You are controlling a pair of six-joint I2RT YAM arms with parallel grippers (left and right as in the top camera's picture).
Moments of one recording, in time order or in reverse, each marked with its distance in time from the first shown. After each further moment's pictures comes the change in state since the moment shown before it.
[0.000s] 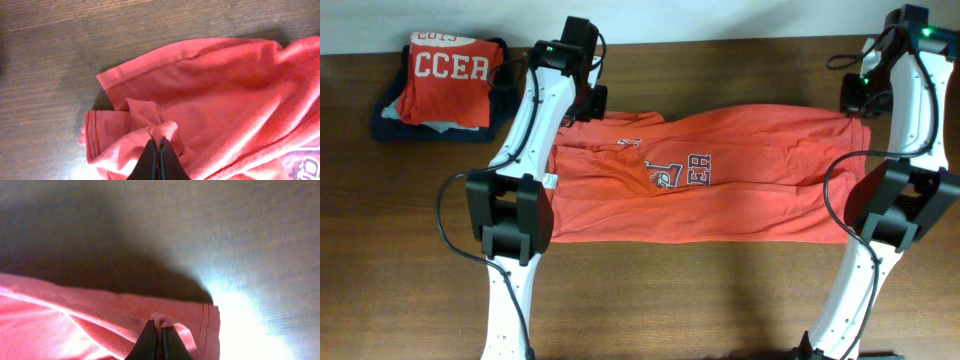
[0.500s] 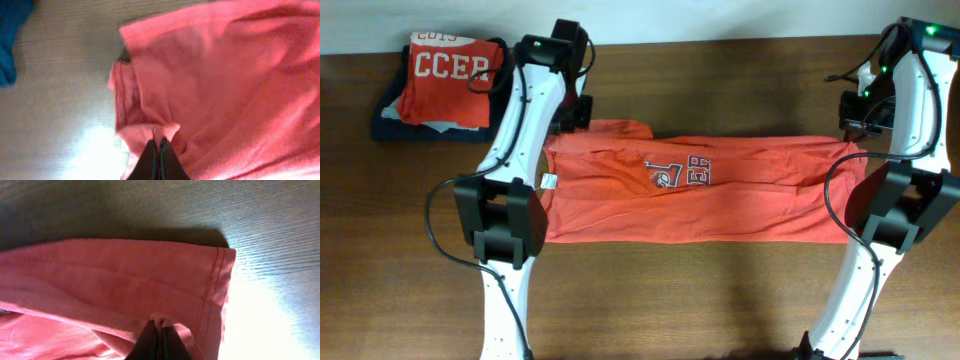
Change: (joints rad) left arm 0.026 -0.045 0.001 -0.210 -0.071 -0.024; right arm 0.000 -0.014 0.001 -0.240 -0.018 0.025
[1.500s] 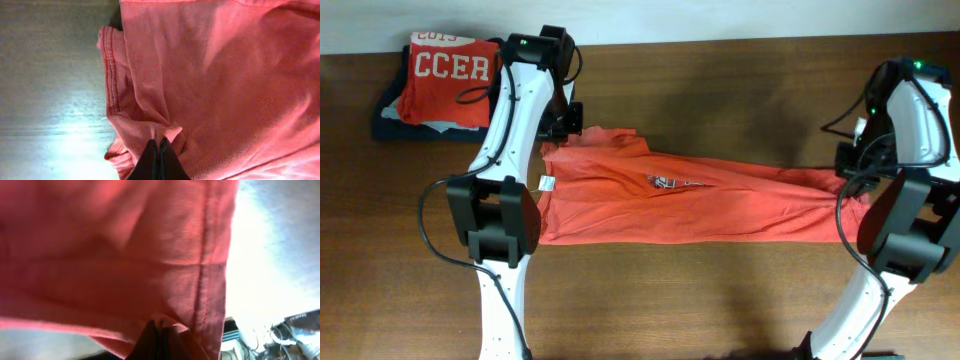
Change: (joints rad) left arm 0.038 0.000 -0.003 -0.125 0.082 -0.075; right arm -0.020 -0.261 -0.583 0.029 0.117 0.144
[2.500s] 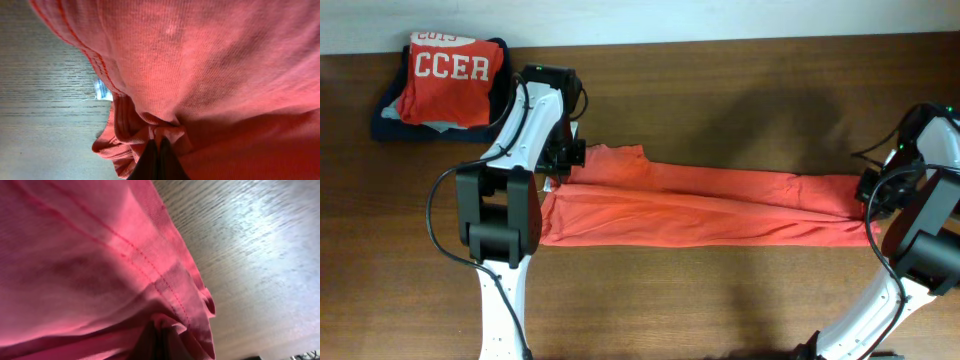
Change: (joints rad) left arm -0.006 -0.002 -0.289 0.042 0.012 -0.014; right arm -0.188 0.000 -0.251 0.306 -0.036 0.038
